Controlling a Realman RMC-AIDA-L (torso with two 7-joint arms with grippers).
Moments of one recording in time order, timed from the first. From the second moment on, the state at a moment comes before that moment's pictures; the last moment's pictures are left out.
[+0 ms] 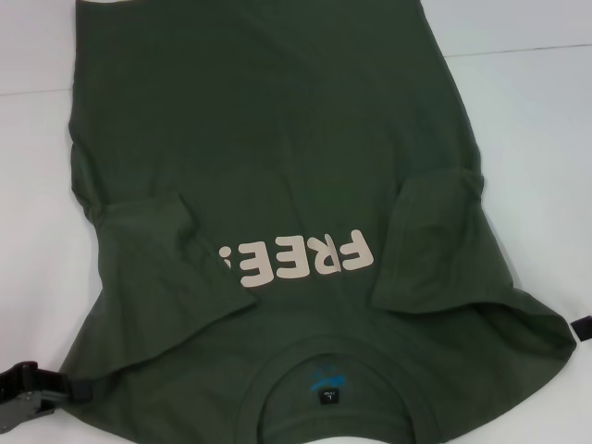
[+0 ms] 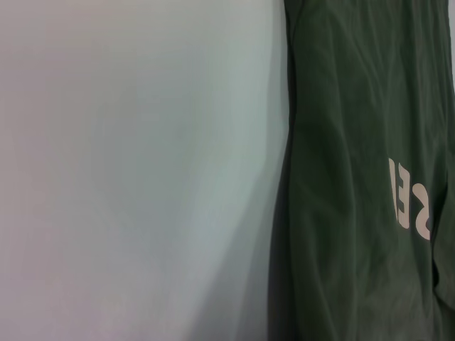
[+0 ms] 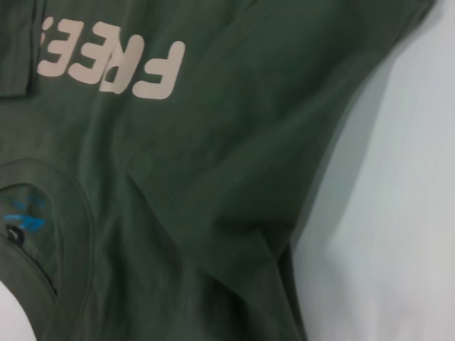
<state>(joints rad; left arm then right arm) -0.39 -2.05 -2.64 -0.74 -0.69 1.67 -2.43 0.50 2.00 -0.50 -1.12 -2.79 -1.87 2.07</state>
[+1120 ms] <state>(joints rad) -0.38 -2.05 -2.64 -0.74 -0.69 1.68 -2.43 0.54 1.99 -0.50 -0.90 -2.79 -1.80 2.09</state>
